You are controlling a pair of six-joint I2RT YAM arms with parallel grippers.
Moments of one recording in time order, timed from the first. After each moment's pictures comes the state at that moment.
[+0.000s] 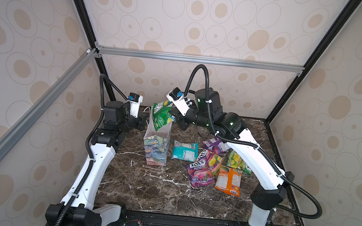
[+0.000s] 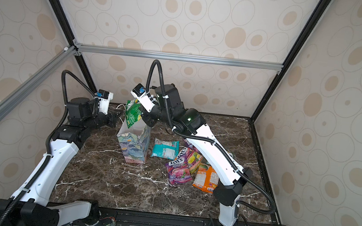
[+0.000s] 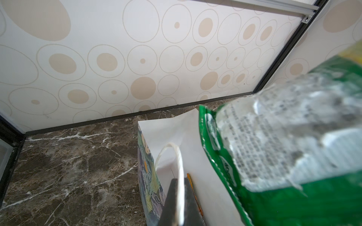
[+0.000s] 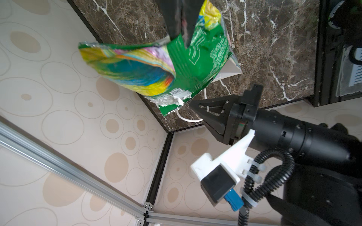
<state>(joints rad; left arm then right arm) -0.02 1.18 1.21 -0.39 0.43 -0.01 0.89 1.89 2.33 -0.82 -0.07 -0.26</state>
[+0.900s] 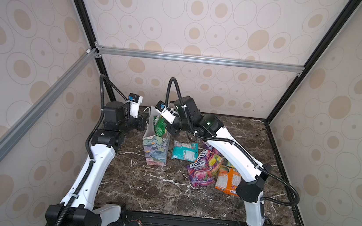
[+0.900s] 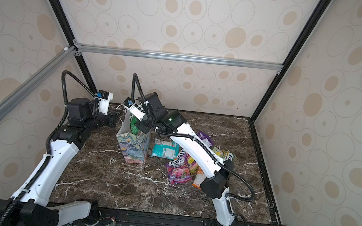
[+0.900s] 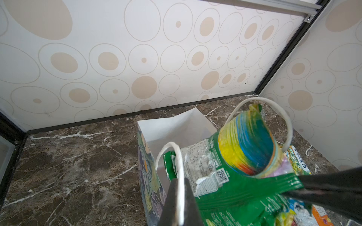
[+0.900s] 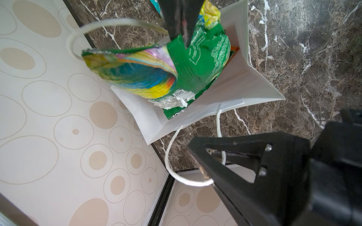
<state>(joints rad) -0.02 1.18 1.20 -0.39 0.42 -0.01 0.92 2.06 2.38 -0.91 0.04 -0.33</state>
